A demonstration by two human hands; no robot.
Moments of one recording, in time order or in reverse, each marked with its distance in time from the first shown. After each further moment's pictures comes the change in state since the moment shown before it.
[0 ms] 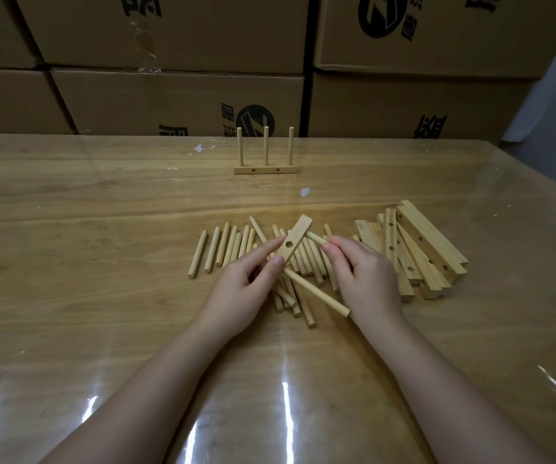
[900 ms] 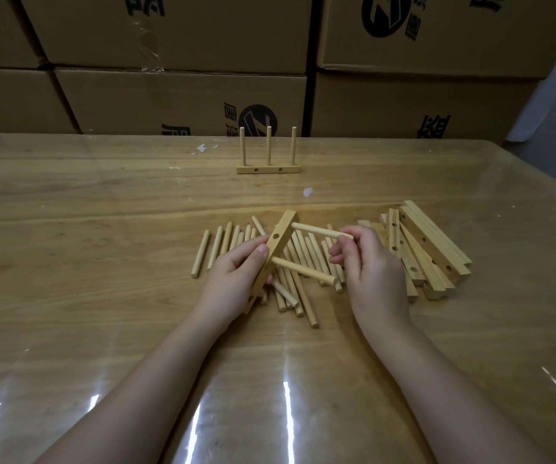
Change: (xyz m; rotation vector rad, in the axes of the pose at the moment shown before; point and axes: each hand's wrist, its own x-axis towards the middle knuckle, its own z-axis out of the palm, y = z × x) left_hand 0.006 0.000 -0.005 -0.289 0.081 -0.185; right_hand -0.002 -0.004 -0.006 0.062 0.101 -0.034
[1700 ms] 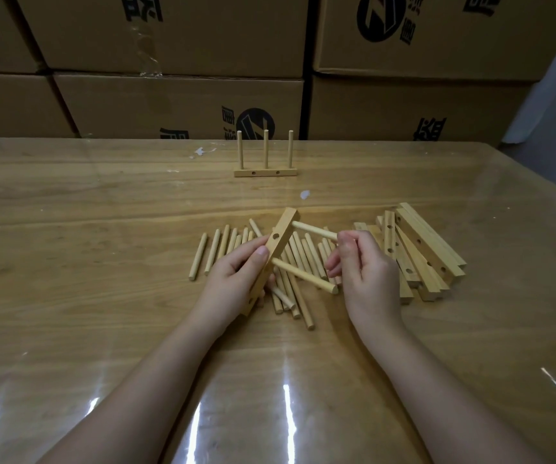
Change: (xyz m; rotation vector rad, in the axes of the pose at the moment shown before) left_hand -0.002 0.003 0.001 0.004 -0.033 0.031; right_hand -0.003 -0.003 0.001 0.219 0.014 0.133
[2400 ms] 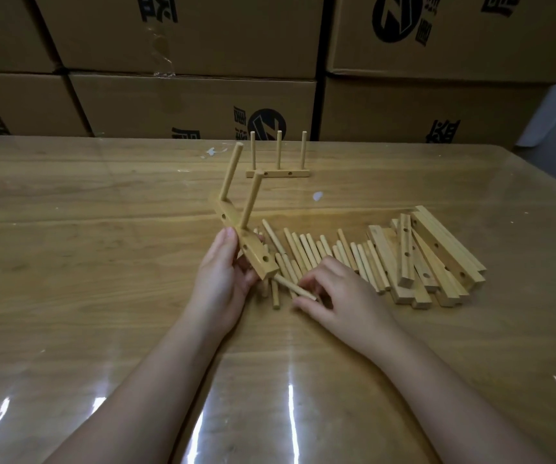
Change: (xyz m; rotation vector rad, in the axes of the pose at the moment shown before) left_hand 0.012 0.006 -0.010 -0.693 0.169 -0.077; right_hand -0.006 0.001 0.016 -0.388 -0.633 -0.163
